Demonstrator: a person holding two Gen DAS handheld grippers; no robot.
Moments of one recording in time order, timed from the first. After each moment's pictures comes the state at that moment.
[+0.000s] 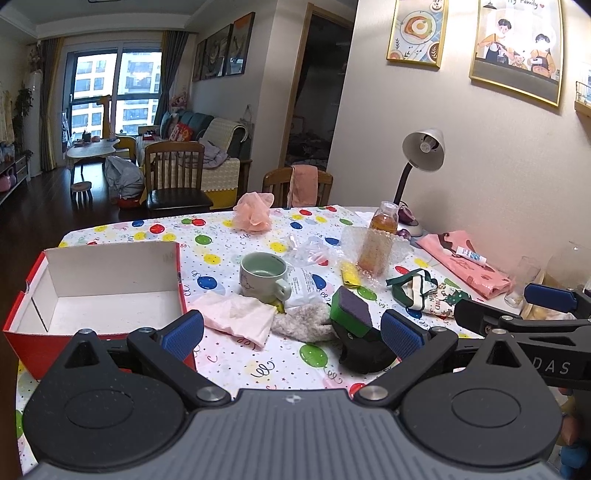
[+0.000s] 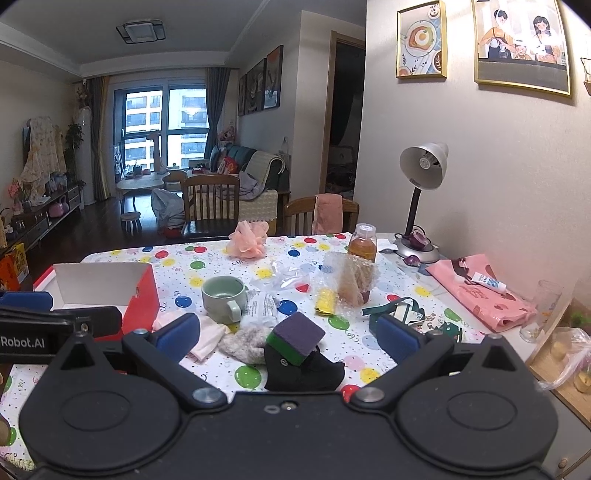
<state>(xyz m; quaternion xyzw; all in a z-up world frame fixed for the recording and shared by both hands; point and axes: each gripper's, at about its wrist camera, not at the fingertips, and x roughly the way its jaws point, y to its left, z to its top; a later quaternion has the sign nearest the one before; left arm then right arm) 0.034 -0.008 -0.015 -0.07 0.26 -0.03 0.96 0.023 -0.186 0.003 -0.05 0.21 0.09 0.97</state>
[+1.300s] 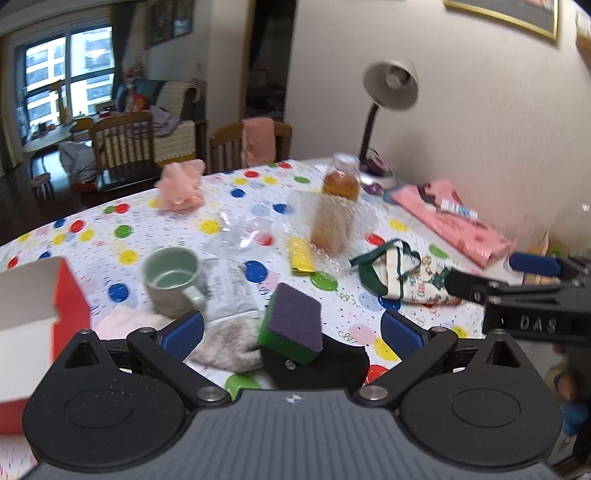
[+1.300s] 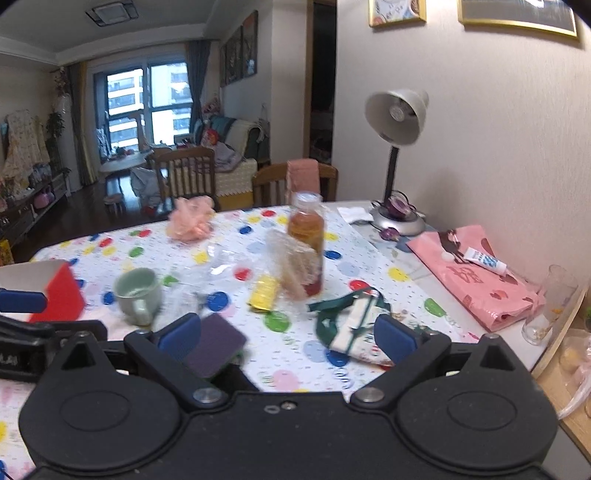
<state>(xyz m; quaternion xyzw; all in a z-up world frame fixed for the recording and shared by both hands) 0.191 -0.117 -0.044 -0.02 0.33 -0.08 0.94 0.166 -0.296 -0.032 -0.04 0.27 0.08 0.96</state>
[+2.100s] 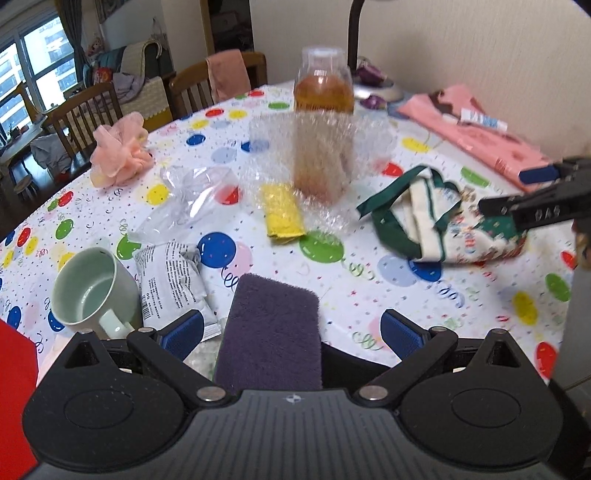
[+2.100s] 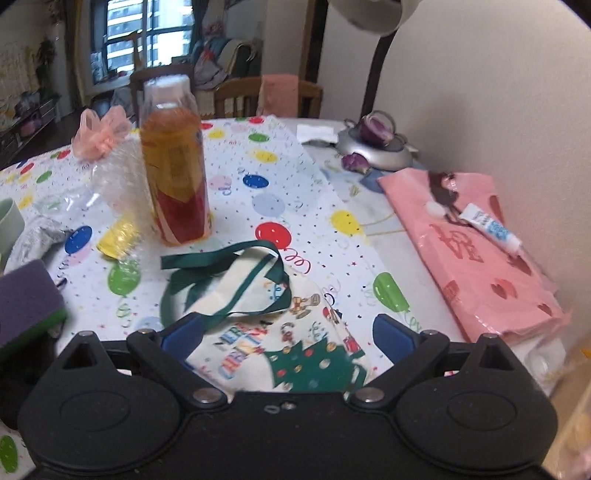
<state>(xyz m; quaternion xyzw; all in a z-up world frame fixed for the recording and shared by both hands) 0.327 -0.184 -0.134 0.07 0.44 -0.08 0.89 0.348 -0.415 -0.130 -0.10 0.39 0.10 0.91</state>
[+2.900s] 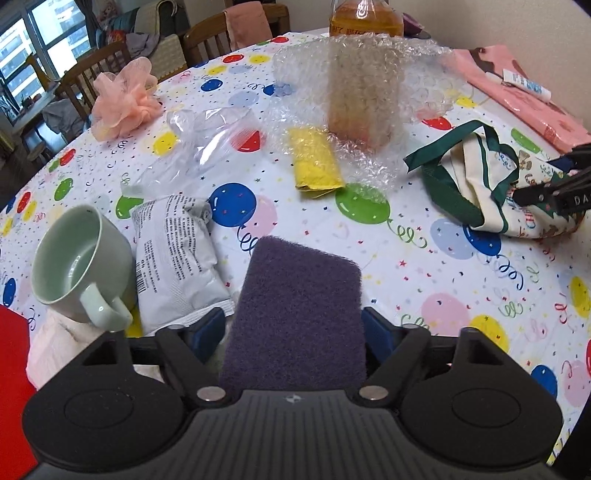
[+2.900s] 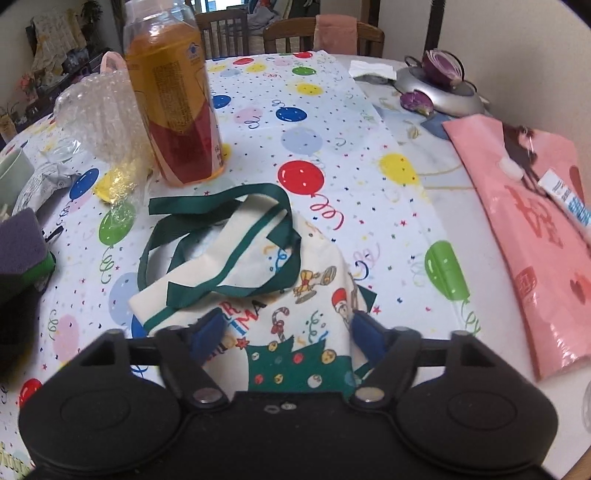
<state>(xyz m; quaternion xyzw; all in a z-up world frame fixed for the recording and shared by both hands) 0.361 -0.177 -0.181 0.08 0.50 -0.04 0.86 0.402 -0.430 -0.176 -0.11 0.47 0.20 0.85</state>
